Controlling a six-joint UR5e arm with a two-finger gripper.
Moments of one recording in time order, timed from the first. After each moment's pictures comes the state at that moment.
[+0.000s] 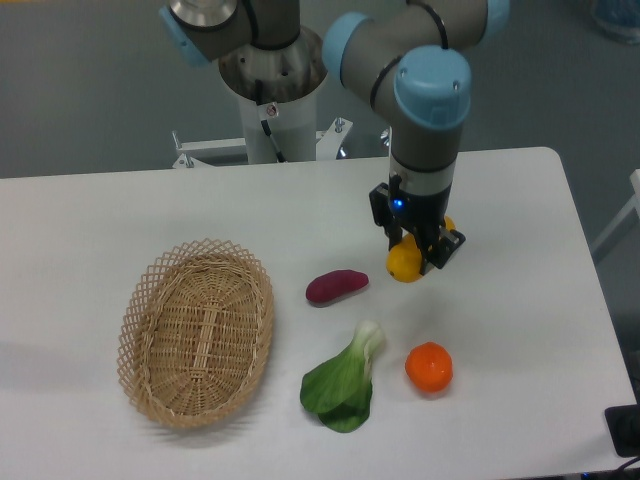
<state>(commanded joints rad) 2.58 -1.85 -1.72 -0.97 1.54 1.43</state>
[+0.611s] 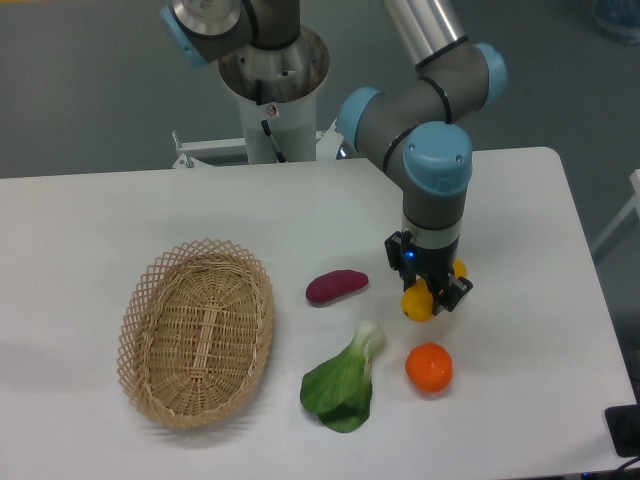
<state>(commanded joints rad) 2.61 -1.97 -1.78 -0.81 1.54 1.43</state>
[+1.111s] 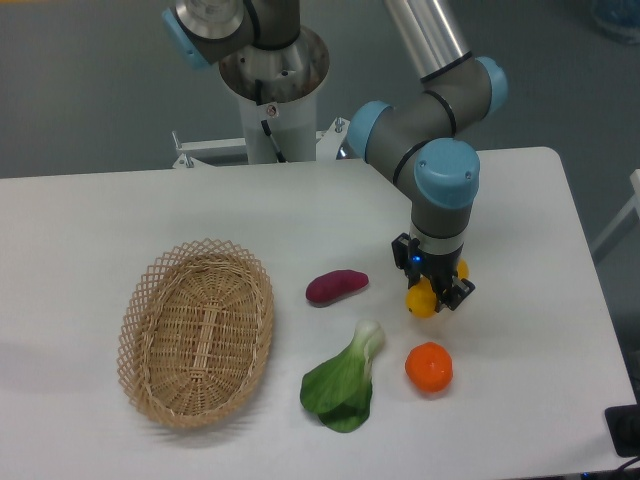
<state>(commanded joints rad) 2.62 -1.98 -1.82 -0.80 1.56 1.47</state>
